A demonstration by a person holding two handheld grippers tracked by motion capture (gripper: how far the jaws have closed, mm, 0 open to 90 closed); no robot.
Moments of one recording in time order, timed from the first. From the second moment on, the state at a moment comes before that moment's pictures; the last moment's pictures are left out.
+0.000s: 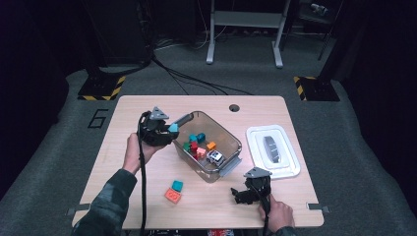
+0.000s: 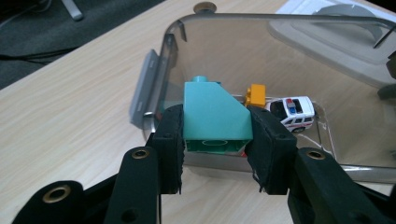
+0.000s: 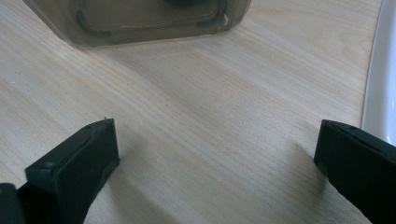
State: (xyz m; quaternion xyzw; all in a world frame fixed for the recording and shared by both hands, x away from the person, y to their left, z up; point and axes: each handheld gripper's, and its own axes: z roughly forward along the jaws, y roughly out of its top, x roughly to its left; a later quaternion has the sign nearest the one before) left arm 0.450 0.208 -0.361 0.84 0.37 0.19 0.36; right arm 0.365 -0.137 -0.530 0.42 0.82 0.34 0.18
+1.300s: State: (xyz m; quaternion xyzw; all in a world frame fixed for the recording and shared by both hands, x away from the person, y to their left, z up) left arm 0.411 0.225 -0.379 0.84 0.38 0.19 0.35; right arm 0.365 -0.137 -0.530 0.42 0.82 0.34 0.18
